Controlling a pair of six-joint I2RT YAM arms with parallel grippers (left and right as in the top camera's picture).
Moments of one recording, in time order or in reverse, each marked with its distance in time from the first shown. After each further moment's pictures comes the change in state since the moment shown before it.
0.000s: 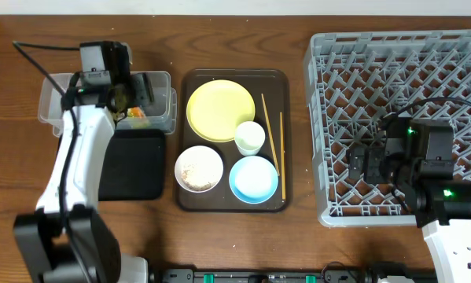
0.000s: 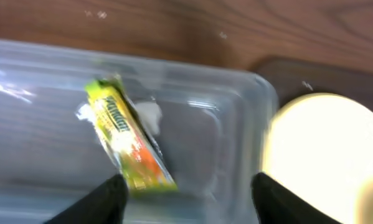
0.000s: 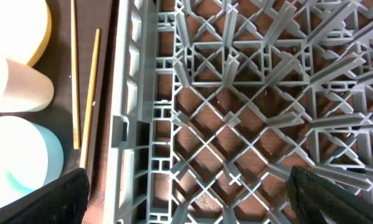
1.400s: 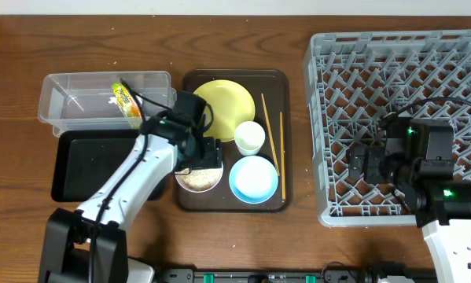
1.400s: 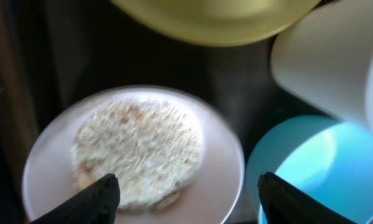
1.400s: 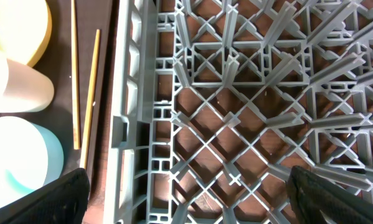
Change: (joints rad) left arm -0.437 -0.042 -0.265 -0.159 0.057 -0.295; right arm 0.000 0.000 0.000 0.001 0.000 0.000
